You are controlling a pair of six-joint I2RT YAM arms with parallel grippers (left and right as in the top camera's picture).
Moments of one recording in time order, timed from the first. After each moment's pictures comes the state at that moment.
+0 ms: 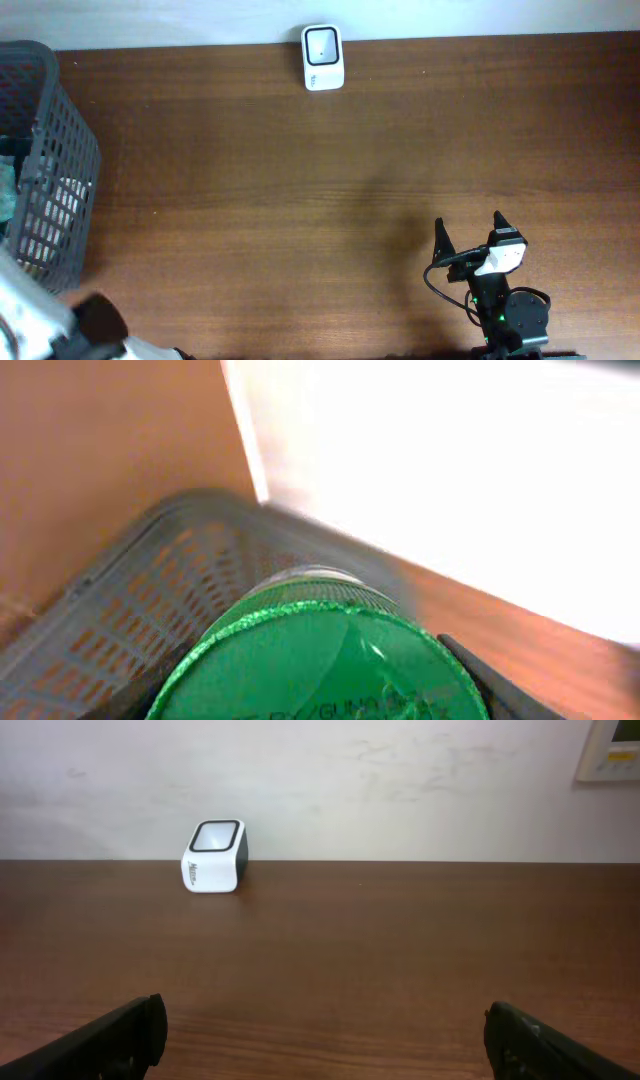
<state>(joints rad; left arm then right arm) 0.59 1.80 2.41 -1.10 0.12 0.04 0.09 0.01 0.01 -0.08 -0.02 0.06</state>
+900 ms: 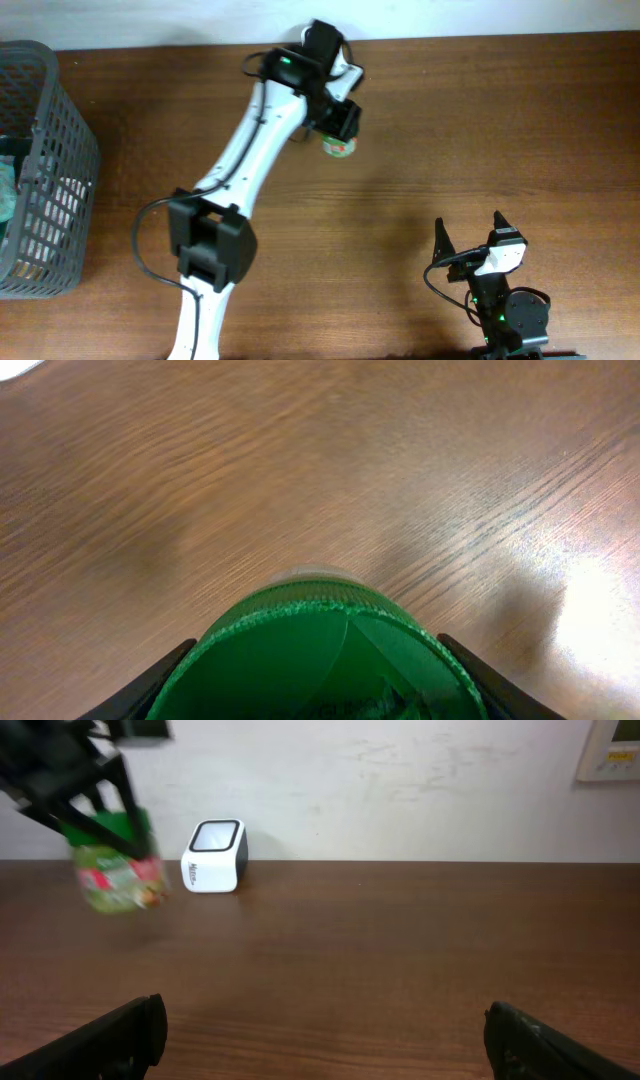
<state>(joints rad) -0.50 2.29 2.28 -1.20 0.22 0.02 0.09 0.01 0.01 -0.08 -0.02 0.06</state>
